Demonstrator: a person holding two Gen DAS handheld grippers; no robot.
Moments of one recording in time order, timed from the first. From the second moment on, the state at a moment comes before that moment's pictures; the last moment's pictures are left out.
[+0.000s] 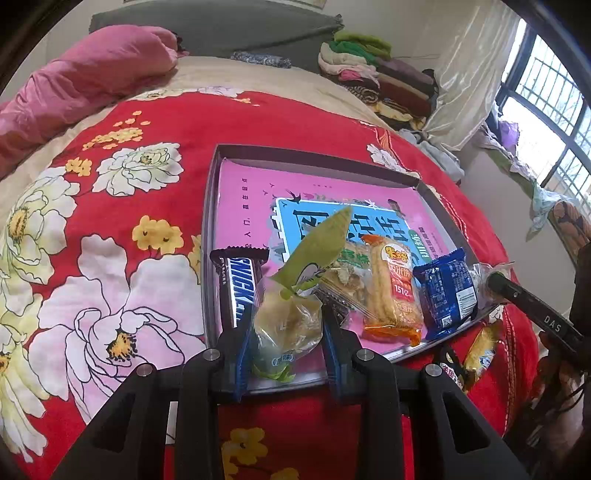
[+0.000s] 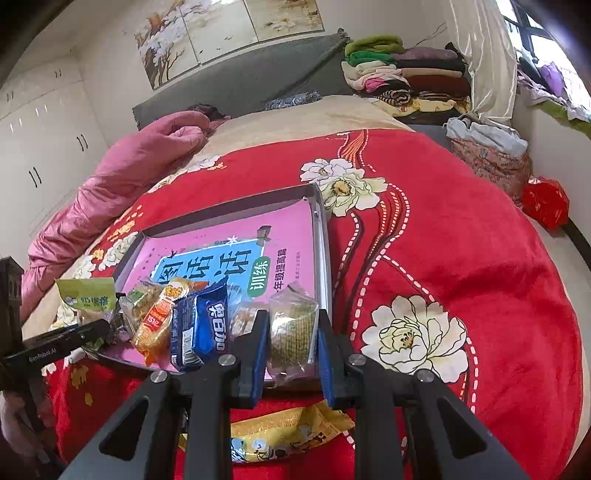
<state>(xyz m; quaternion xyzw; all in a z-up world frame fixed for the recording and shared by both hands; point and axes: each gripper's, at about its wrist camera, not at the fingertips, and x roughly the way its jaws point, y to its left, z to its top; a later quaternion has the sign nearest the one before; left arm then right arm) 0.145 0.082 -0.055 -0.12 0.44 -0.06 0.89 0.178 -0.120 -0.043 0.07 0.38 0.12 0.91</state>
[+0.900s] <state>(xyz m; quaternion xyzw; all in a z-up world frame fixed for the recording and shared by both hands) 0.147 0.089 -0.053 -0.12 0.44 -0.05 0.89 0.174 -0.132 -0.041 0.08 0.39 0.10 0.91</state>
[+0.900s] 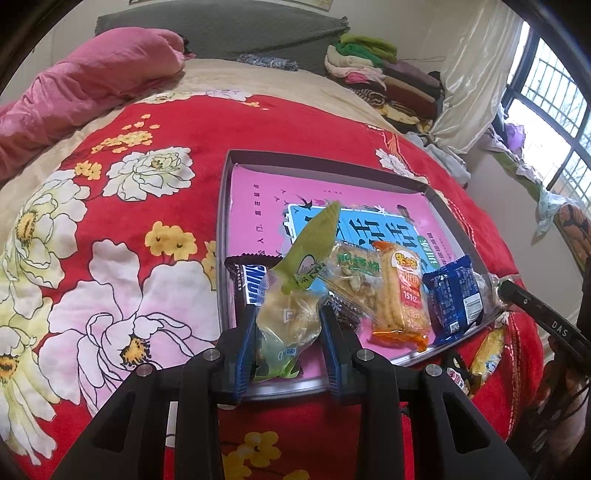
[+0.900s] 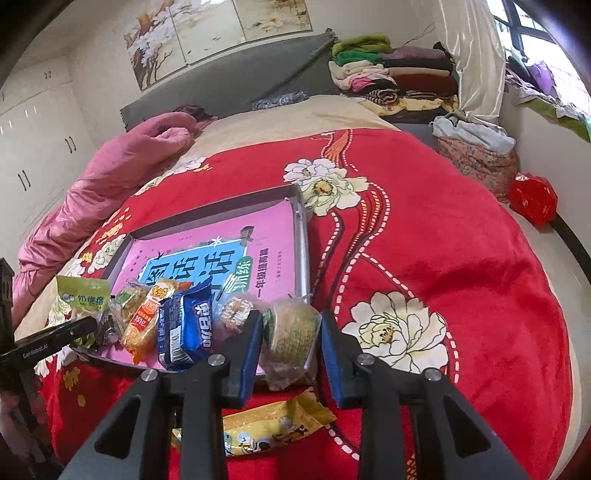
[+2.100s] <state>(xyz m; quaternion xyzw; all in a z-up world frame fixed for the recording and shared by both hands) 0.111 0.099 0.002 -0.12 0.35 -0.03 0.93 0.155 -0.157 -0.019 0.16 0.35 0.10 0.92</state>
